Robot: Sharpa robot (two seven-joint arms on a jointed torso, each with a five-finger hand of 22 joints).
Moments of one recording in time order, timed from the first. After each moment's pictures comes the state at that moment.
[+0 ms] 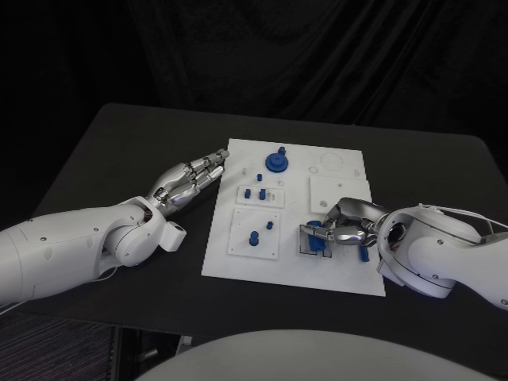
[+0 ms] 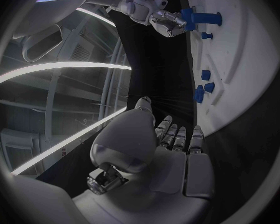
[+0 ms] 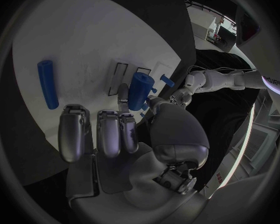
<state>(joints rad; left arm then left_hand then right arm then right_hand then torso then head) 1.09 -0.91 -0.21 1.43 -0.26 -0.06 0.68 1.40 0.25 -0.26 0.28 0.47 0.27 0.09 0.03 0.03 0.01 0.06 0.13 0.02 0.00 0.05 0.00 0.00 0.14 0.00 0.13 0.01 0.00 1.21 -0.96 -0.25 1.87 -1.20 -0.30 -0.49 0.90 -0.03 0.23 0.27 0.29 1.01 0.03 0.31 0.79 1.46 -0.04 1.57 1.31 1.47 -0.10 1.50 1.31 0.04 1.47 0.01 1.44 1.31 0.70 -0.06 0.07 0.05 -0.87</state>
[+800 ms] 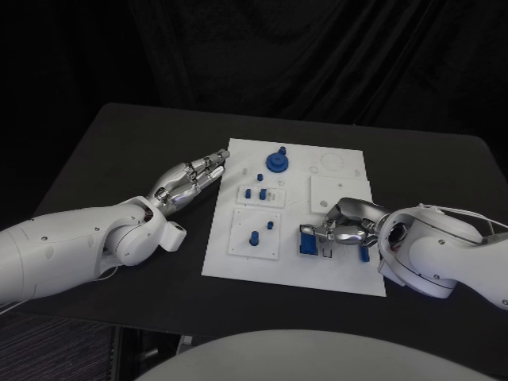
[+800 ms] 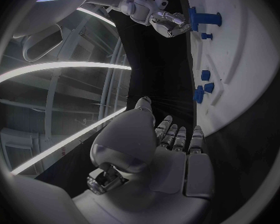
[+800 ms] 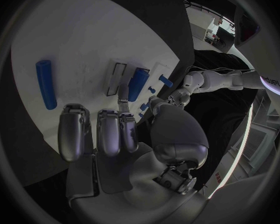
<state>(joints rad) 1.09 -0.91 -0.21 1.43 -0.26 -0.05 0.68 1.40 0.25 -0.26 0.28 0.47 0.28 0.09 0.03 0.03 0.01 0.07 0.13 0.02 0.00 0.05 0.00 0.00 0.14 0.00 0.14 0.01 0.00 1.21 -0.97 -0.25 1.86 -1.20 -0.29 -0.47 0.86 -0.02 0.15 0.29 0.13 1.01 0.04 0.29 0.79 1.47 -0.03 1.57 1.31 1.46 -0.10 1.49 1.31 0.04 1.47 0.02 1.43 1.31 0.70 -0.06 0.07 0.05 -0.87</state>
